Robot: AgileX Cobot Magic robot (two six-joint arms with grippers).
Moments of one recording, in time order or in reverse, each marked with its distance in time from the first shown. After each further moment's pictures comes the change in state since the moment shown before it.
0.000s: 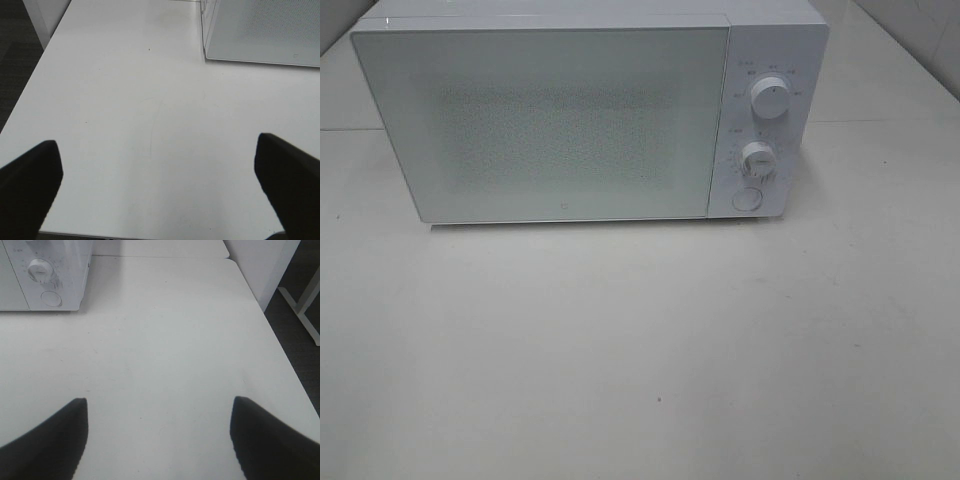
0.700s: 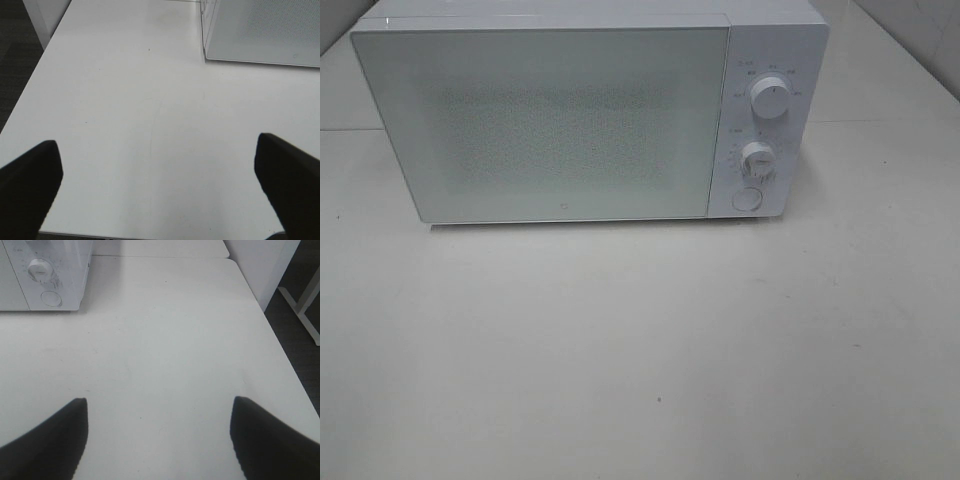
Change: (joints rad) left arm 0.000 0.000 0.000 0.000 0.000 0.000; right arm 0.000 0.000 0.000 0.000 0.000 0.000
